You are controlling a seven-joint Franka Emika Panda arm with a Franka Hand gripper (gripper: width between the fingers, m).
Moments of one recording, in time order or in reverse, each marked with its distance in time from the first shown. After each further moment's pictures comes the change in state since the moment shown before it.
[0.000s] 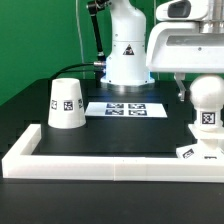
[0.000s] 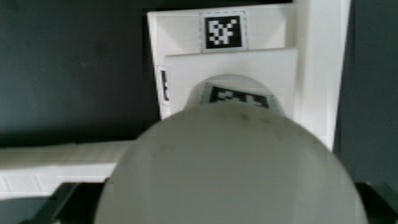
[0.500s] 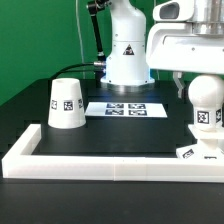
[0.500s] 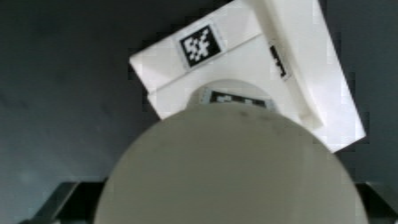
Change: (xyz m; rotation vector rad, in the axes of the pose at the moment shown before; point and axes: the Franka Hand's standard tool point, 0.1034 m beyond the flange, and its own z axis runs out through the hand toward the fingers) arm -0.008 0.001 0.002 0.004 -0.056 0.484
